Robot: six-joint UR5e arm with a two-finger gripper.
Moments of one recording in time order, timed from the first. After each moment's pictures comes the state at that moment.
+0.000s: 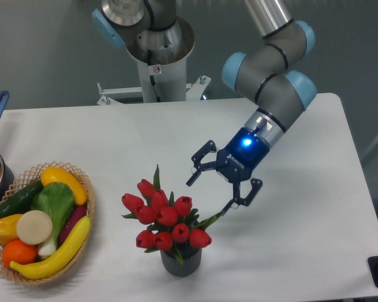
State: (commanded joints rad) arm 2.73 -2.02 -1.77 -0.79 0.33 1.42
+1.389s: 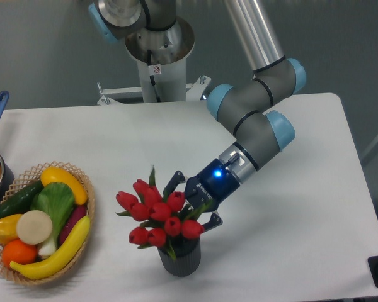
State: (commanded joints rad) arm 2.62 -2.08 -1.73 -0.77 0.29 1.42
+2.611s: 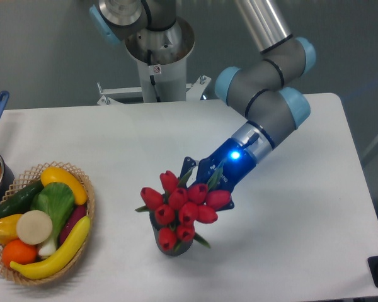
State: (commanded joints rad) arm 2.69 -1.97 -1.73 -0.77 0.20 1.13
